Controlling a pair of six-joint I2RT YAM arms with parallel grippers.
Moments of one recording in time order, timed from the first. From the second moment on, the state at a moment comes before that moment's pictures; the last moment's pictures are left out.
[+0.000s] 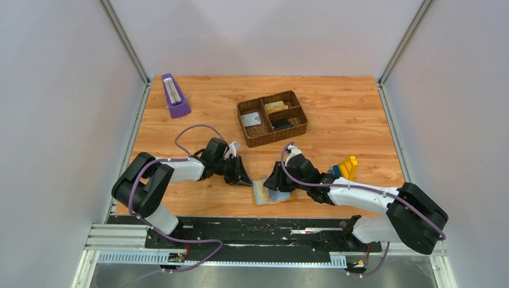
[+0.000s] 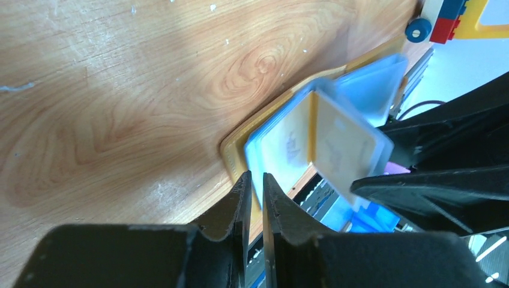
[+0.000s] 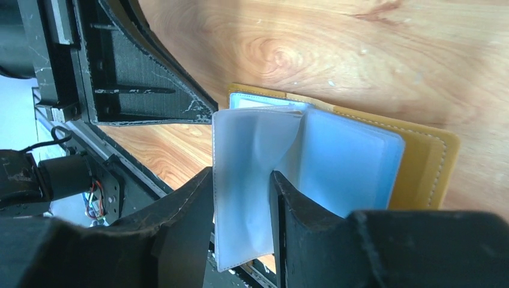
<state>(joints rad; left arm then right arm) -0.54 1.58 0.60 0.09 0.65 -0.76 0.87 1.29 0.50 0.13 -0.07 0.86</state>
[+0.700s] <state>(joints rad) -0.58 1.56 0.65 0.01 0.62 -0.74 0.81 1.15 0.42 0.00 -0.01 0.87</state>
